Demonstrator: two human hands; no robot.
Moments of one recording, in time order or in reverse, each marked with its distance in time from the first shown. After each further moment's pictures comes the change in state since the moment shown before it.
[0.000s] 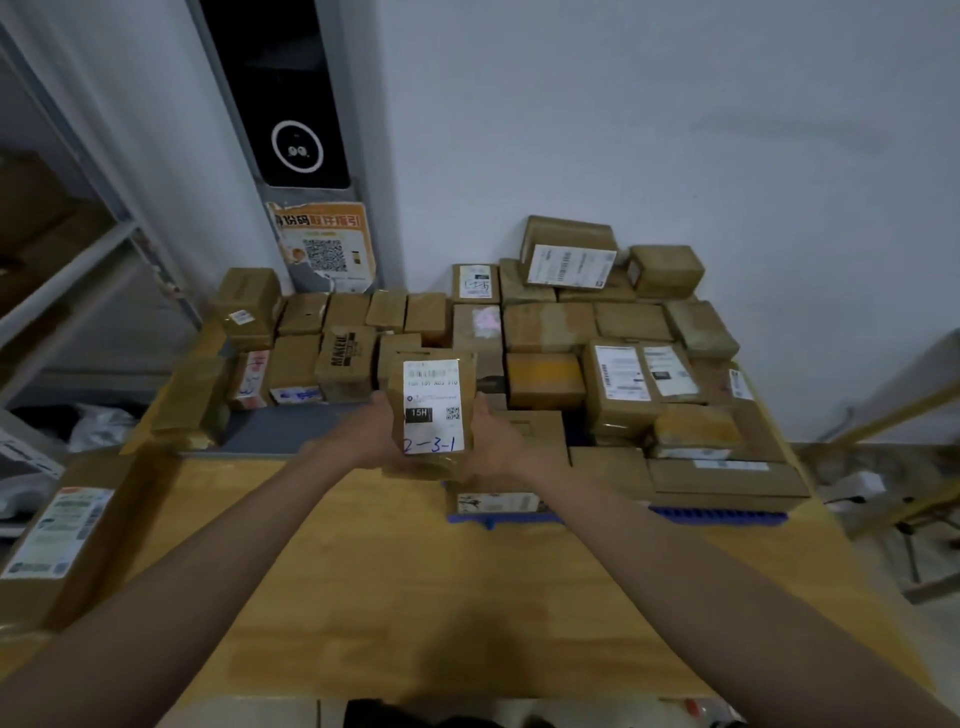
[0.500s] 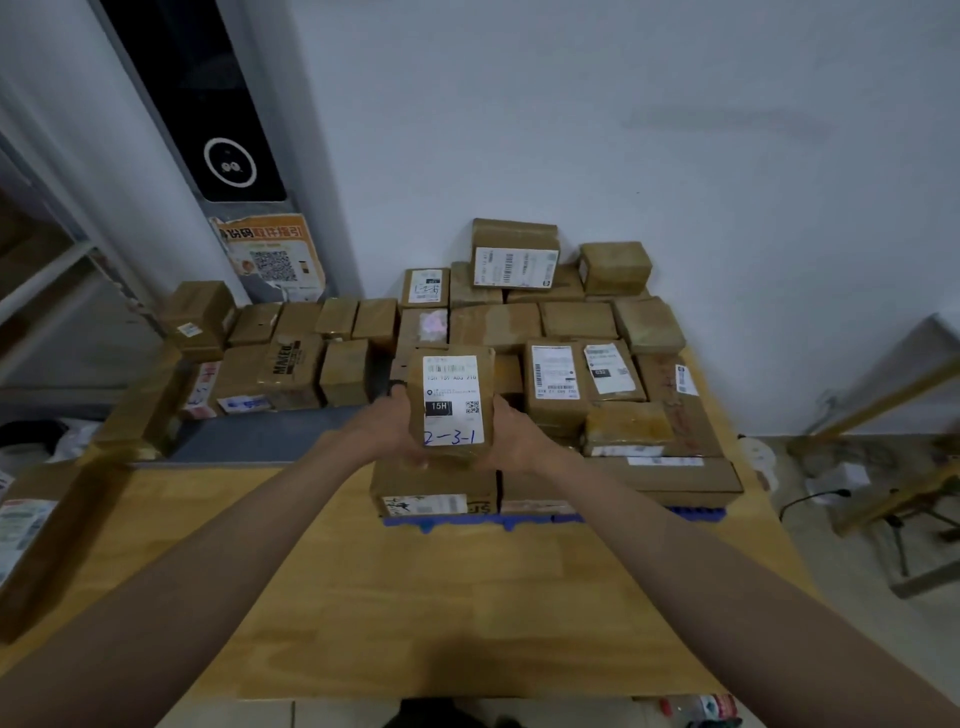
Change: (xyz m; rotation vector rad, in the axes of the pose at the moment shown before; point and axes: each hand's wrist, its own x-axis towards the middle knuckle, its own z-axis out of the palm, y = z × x) left_hand 0.003 0.144 0.039 0.098 0.010 0.026; right_hand -0.047 0.126 -0.072 0.169 0.052 0.040
